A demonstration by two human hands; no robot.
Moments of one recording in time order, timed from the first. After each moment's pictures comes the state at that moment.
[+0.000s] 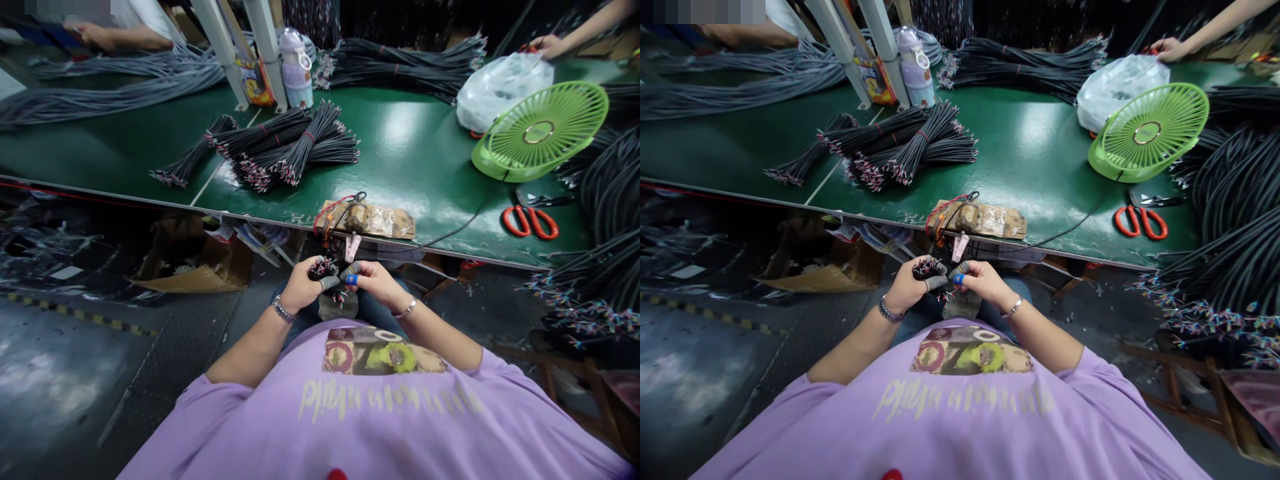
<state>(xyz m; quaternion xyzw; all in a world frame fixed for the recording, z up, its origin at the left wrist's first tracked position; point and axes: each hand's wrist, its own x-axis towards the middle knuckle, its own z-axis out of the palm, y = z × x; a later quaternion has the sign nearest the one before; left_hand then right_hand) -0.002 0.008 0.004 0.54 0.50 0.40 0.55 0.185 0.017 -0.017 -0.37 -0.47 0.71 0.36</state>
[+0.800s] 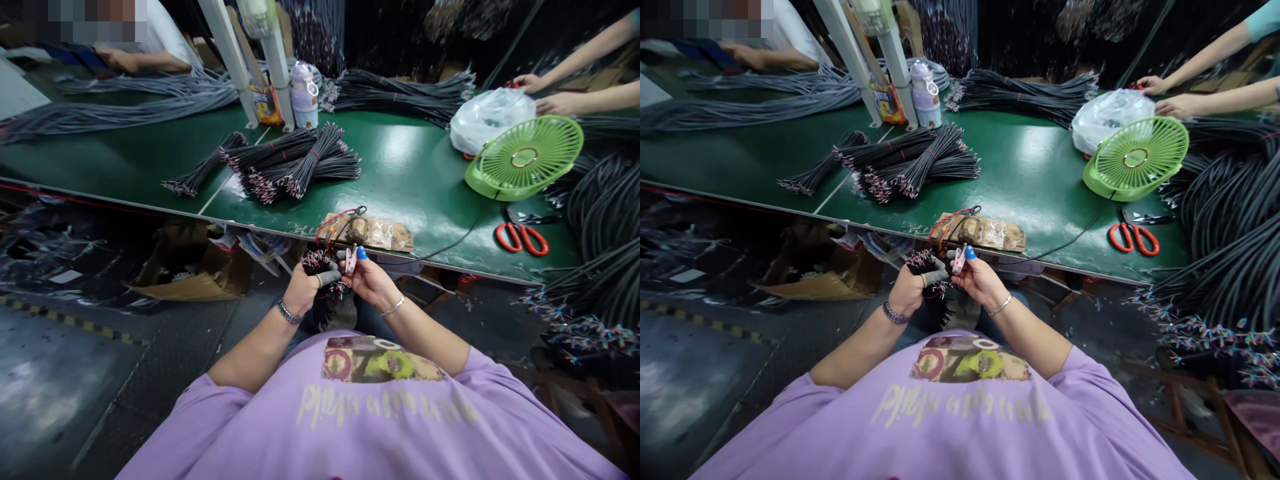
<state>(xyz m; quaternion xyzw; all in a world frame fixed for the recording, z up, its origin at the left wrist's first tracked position) 0.013 0.019 0.016 0.39 0.46 0.54 0.59 0.163 0.047 -0.011 -0.36 -0.17 0.81 0.44</state>
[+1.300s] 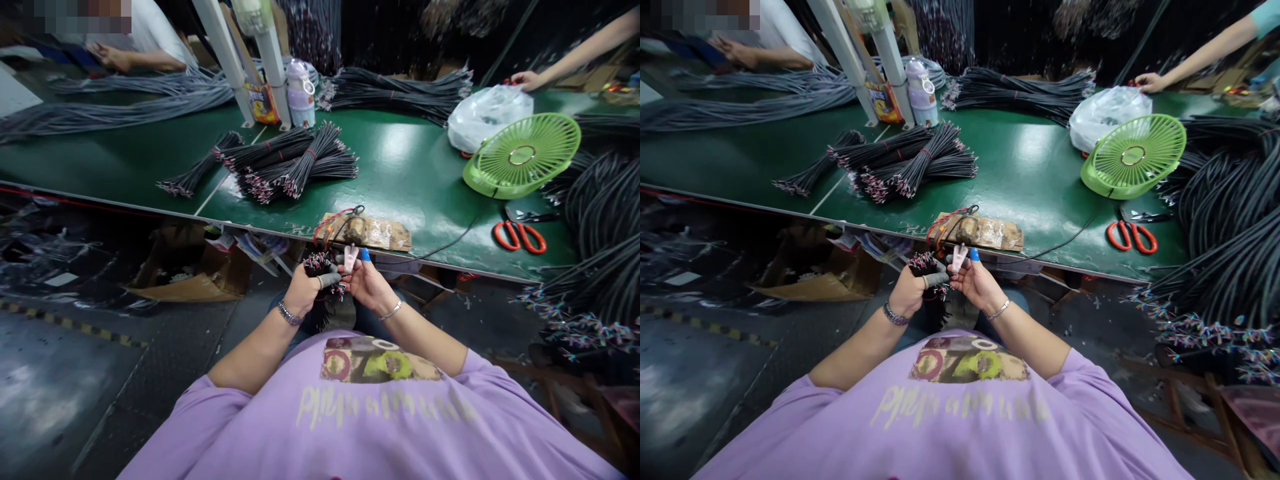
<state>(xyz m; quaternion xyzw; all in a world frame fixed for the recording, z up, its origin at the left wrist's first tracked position) 0.017 0.018 0.012 0.39 0.46 0.52 0.61 0.164 0.039 -0.022 -0.32 -0.16 0.83 0.43</state>
